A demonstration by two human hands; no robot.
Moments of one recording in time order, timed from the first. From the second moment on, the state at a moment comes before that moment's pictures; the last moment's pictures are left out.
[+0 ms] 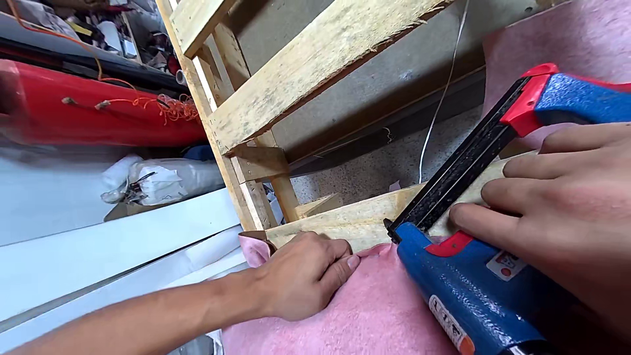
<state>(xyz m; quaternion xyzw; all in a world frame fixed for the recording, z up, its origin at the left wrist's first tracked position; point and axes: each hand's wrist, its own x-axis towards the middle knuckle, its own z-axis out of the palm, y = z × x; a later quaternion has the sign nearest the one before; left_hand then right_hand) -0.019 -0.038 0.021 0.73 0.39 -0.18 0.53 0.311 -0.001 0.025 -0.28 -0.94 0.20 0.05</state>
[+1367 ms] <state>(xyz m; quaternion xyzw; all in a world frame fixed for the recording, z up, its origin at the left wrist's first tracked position) 0.015 -0.036 0.043 0.76 0.53 -0.22 0.31 0.299 0.033 0.073 -0.21 -0.94 0.24 -0.10</state>
